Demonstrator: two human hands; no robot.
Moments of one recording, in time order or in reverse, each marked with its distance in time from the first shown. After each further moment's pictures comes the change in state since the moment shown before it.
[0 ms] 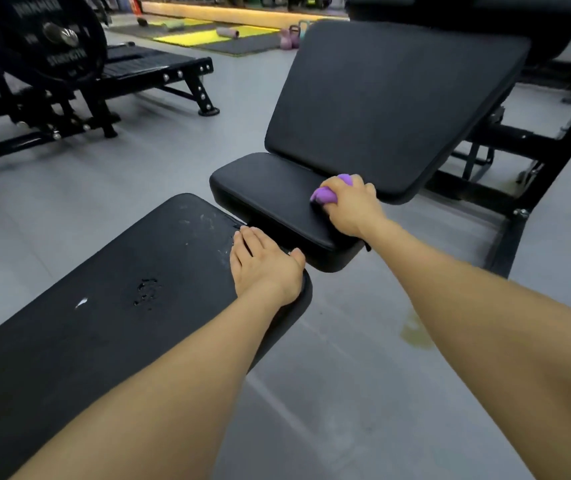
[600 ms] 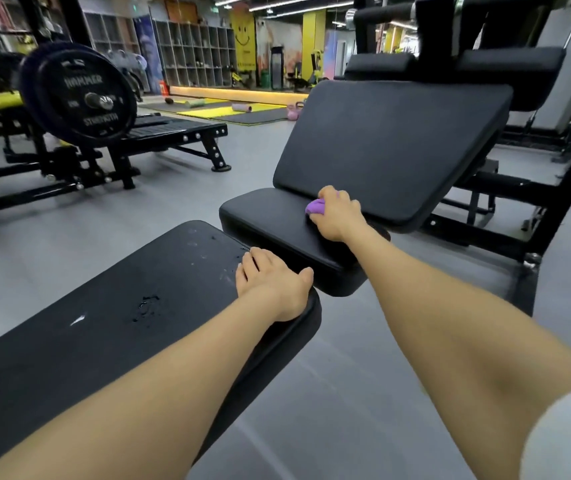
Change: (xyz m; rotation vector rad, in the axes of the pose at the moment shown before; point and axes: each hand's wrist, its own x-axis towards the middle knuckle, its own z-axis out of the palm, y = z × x) left_hand 0.003 -0.007 -0.005 0.117 -0.053 0.095; right_hand 0.040 -0.020 0.022 0.046 0.070 -0.033
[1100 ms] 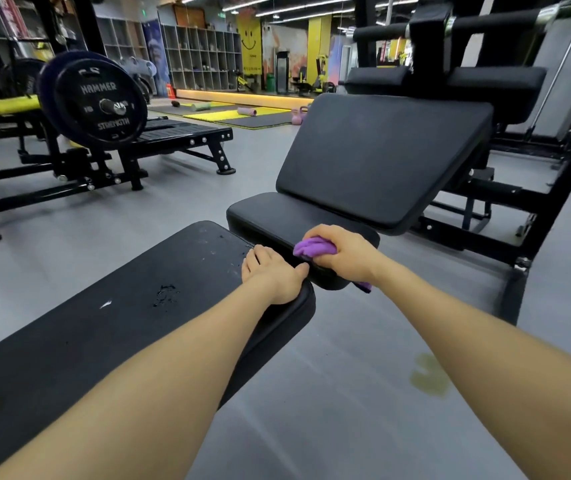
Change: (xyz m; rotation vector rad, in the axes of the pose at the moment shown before) left_hand -0.009 -0.002 -0.006 -0.068 0.016 0.039; right_hand -0.113 -0.003 -0.051 0.279 -0.220 -0.286
